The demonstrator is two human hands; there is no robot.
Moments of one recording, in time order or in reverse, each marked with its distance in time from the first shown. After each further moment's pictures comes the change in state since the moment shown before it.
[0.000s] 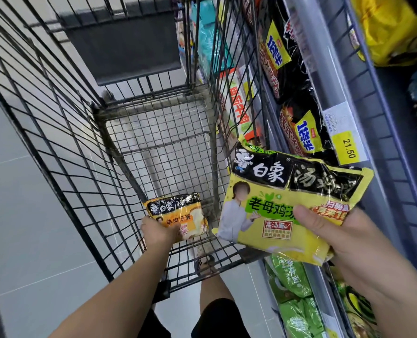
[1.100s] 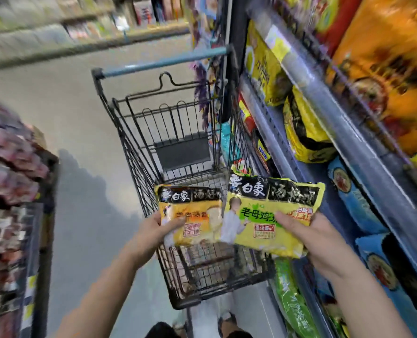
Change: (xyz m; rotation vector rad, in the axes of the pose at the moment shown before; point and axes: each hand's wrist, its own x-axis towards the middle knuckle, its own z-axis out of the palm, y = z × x) left_hand -0.207 0.110 -0.236 -0.229 -0.460 0.615; right_hand -0.093 -0.103 0.031 0.023 -0.026 -0.197
